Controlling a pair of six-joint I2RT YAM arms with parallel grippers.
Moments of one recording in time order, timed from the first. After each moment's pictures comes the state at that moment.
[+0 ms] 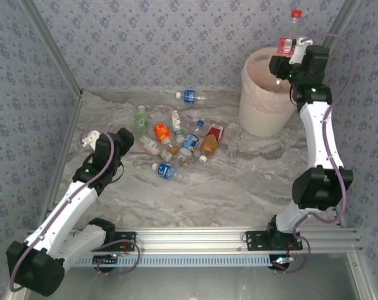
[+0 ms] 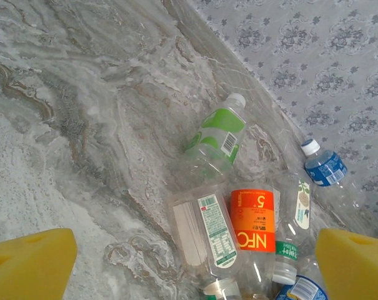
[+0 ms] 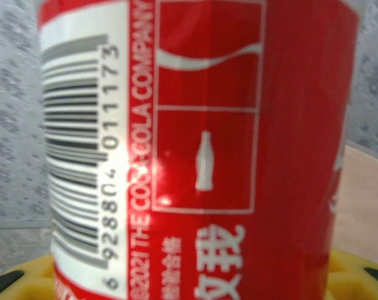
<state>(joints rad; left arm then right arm) -0.37 0.91 0.74 -0.42 -0.42 -1.01 -0.09 1.66 1.79 -0.39 -0.20 0.10</state>
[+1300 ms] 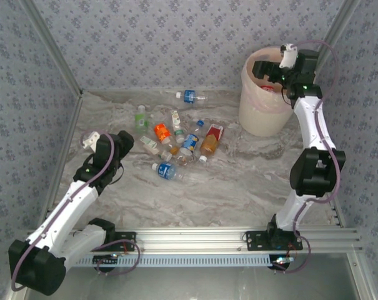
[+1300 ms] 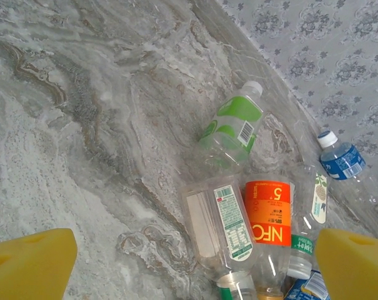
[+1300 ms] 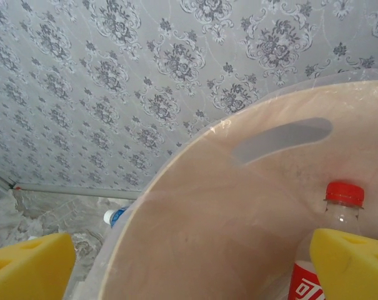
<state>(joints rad) -0.35 0.92 0.72 -0.43 -0.39 -1.02 -0.10 1.78 1.76 -0.28 -0.47 0.17</state>
